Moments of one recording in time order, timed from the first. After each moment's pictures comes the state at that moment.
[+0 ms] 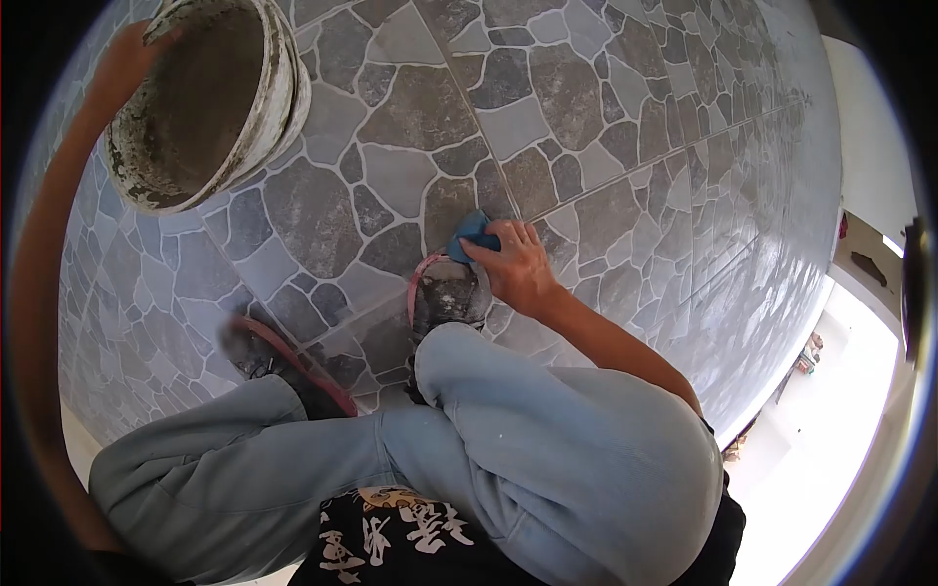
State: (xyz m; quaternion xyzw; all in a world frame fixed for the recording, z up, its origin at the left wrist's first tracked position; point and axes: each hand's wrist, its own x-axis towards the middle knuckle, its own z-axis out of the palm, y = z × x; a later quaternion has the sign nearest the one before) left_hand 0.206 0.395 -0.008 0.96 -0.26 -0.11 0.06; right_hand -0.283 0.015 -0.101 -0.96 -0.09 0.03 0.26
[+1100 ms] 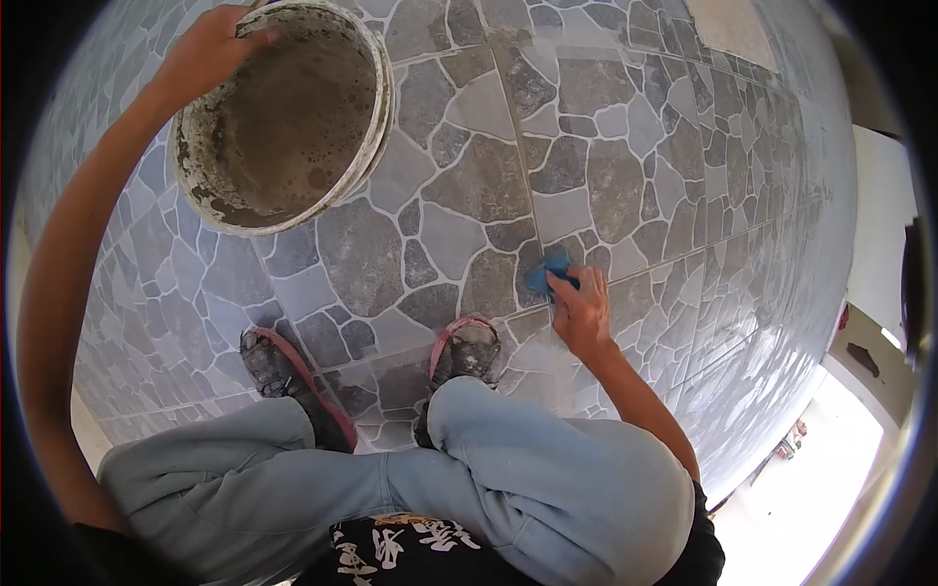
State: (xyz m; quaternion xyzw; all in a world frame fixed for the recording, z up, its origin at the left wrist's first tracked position) left_hand 0.173 0.382 0.001 0.96 -0.25 -0.06 0.13; right_hand -0.238 -0.042 -0.086 -0.97 -0.04 0.00 0.22
